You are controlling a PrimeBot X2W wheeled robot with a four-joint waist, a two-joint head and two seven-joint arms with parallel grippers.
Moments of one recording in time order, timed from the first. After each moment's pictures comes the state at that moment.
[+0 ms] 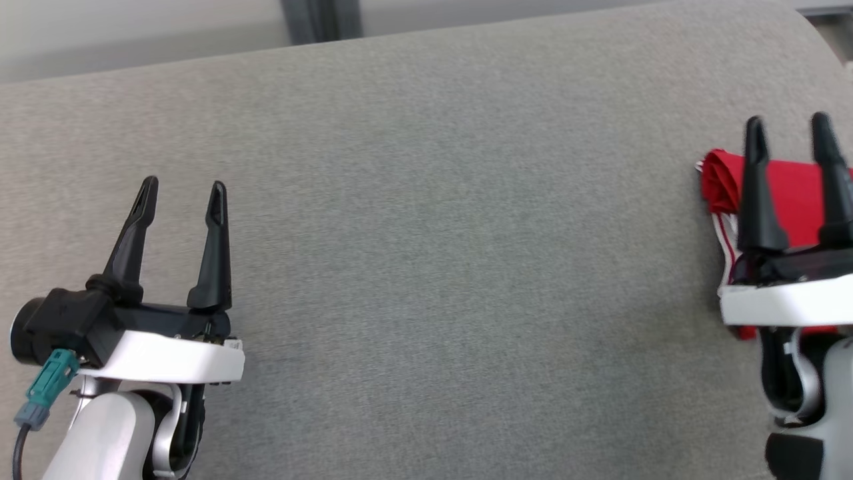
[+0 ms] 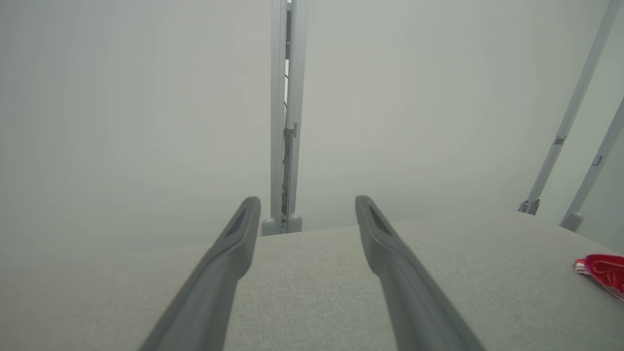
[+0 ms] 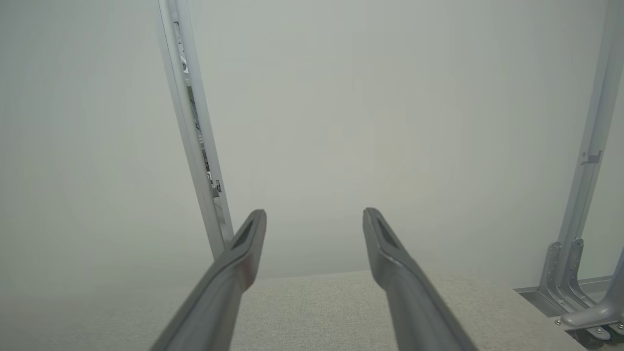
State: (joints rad) left arm -0.22 0.33 -0.24 -0.08 -0.43 0.17 -0.20; right arm -0.32 -0.05 -0.07 -0.05 0.24 0.13 -0.14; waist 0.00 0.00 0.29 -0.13
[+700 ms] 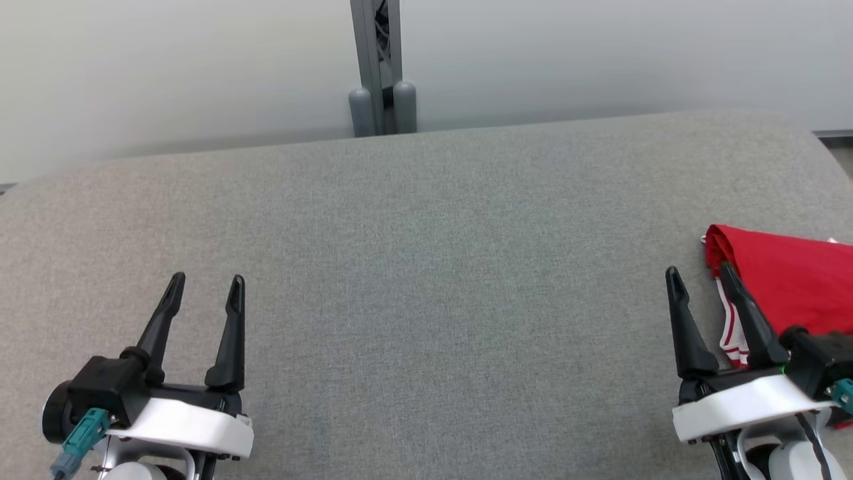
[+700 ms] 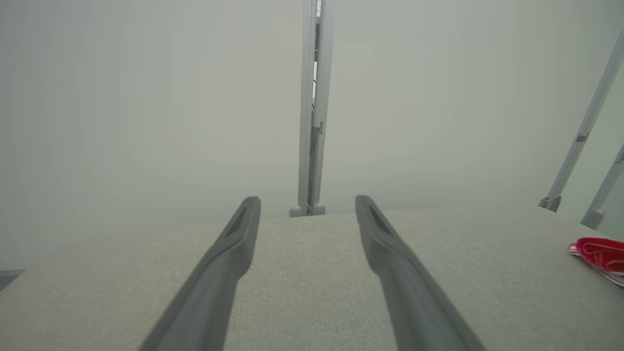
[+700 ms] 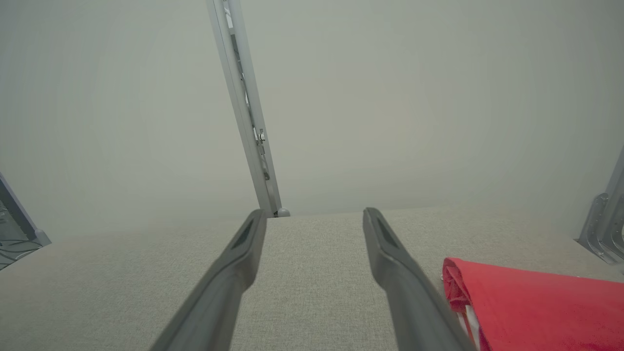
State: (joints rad) left arm -0.06 0.33 -0.27 -0.04 -0.47 0.16 -0.21; right arm -0.10 -0.05 0.02 0.06 0.23 0.13 -0.15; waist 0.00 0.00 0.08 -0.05
